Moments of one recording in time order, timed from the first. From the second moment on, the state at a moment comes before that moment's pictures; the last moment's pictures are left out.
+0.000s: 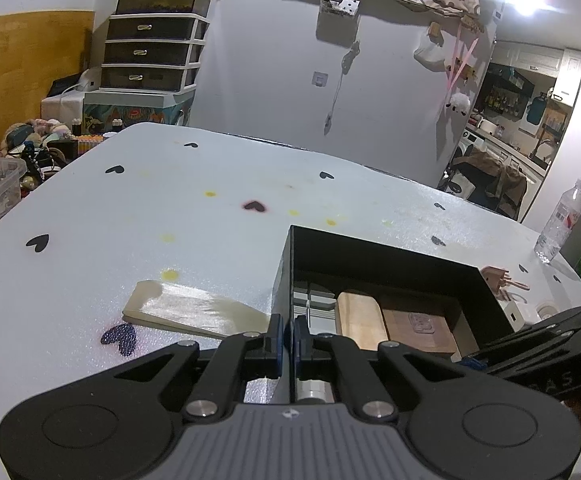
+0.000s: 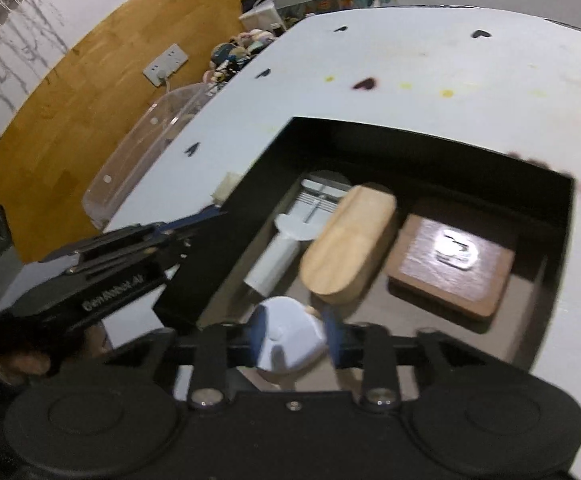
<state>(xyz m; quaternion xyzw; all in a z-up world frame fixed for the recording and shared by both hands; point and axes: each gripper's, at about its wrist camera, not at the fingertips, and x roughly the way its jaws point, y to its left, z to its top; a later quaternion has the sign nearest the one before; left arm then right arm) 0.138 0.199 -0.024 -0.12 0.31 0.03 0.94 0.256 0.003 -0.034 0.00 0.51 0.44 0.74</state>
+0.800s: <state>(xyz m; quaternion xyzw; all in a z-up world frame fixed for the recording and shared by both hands) 0.139 0.200 -0.024 -0.12 0.31 0.03 0.94 0.248 0.020 -0.052 -0.03 0.54 0.45 0.71</state>
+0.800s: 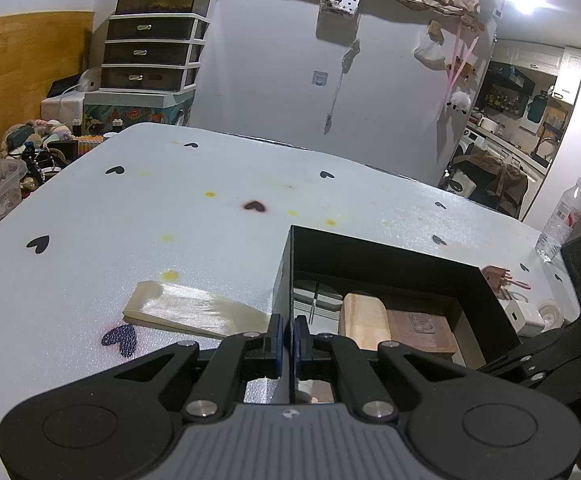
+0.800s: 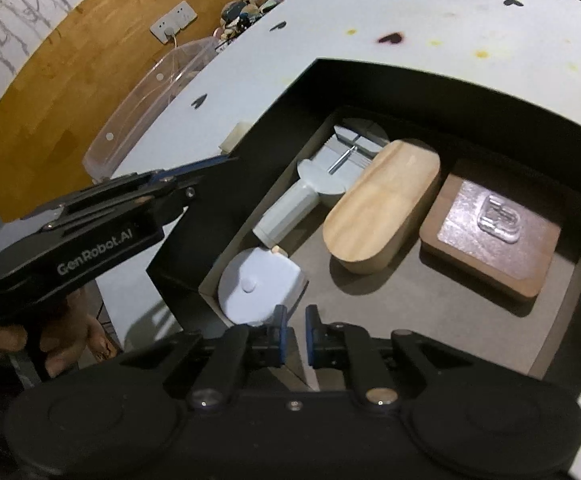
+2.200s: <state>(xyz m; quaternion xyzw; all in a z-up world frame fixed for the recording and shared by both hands) 0.138 0.199 -0.019 -0.12 0.31 0.04 0.94 0.226 -0.144 -0.021 0.04 0.30 0.21 0.93</state>
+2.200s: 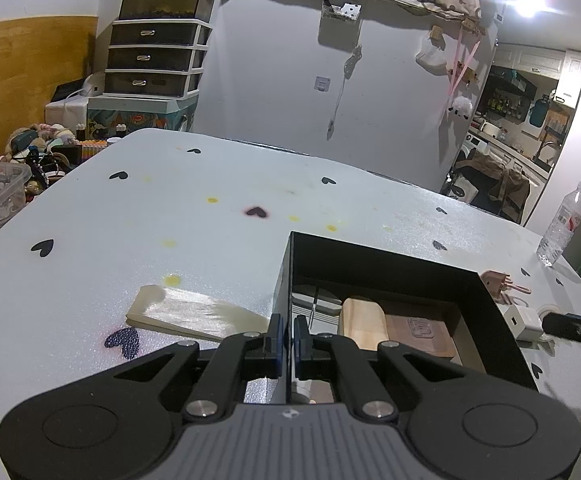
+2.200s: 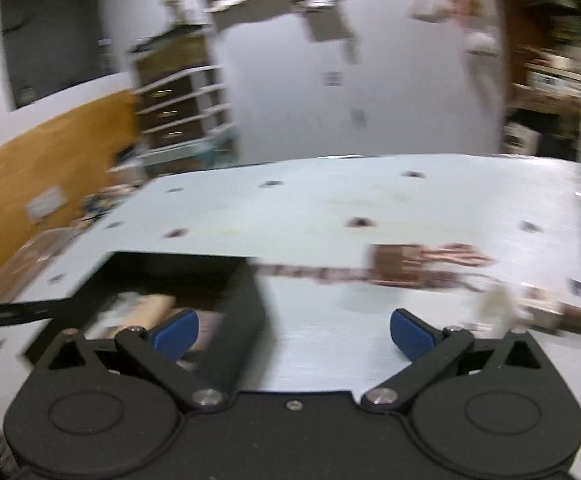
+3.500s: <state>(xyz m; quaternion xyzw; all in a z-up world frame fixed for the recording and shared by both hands) 0.137 0.199 -0.022 -0.12 0.31 0.04 0.94 0.236 -0.088 0.024 -0.08 0.27 0.39 0.87</state>
